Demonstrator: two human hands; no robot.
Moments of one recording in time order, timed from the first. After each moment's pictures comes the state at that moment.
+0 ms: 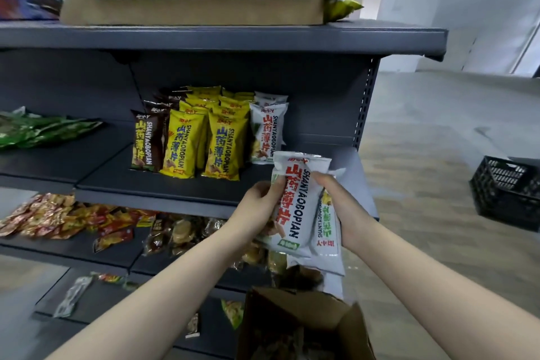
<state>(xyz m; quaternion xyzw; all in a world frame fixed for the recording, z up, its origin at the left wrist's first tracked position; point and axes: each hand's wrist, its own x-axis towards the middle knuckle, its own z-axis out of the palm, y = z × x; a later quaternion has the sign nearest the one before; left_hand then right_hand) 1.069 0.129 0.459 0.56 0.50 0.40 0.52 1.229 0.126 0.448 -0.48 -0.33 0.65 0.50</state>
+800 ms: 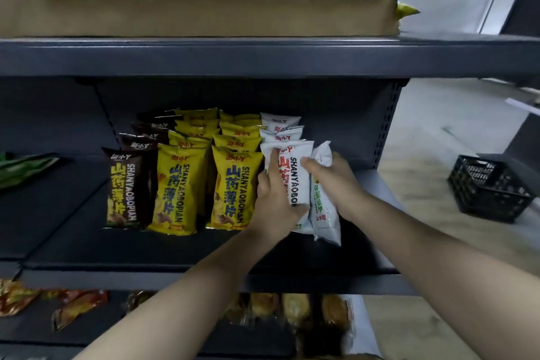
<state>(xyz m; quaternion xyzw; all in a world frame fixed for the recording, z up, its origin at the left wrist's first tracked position) 1.053 0.286 0.444 0.74 0.46 0.37 0.30 1.177 0.281 0.481 -0.59 -0.46 0.36 0.56</state>
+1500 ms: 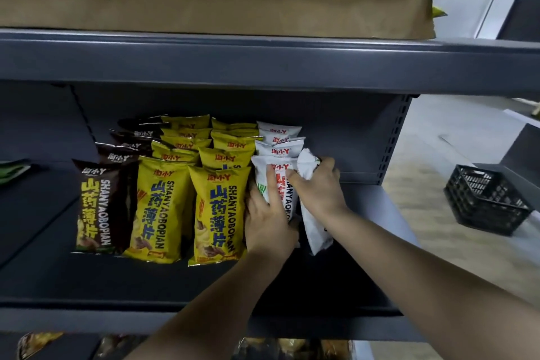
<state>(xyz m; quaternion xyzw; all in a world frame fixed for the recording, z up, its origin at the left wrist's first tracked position) 1.075 0.332 0.404 0.74 0.58 0.32 0.09 1.163 0.328 0.474 -0.73 -0.48 0.21 0.45</state>
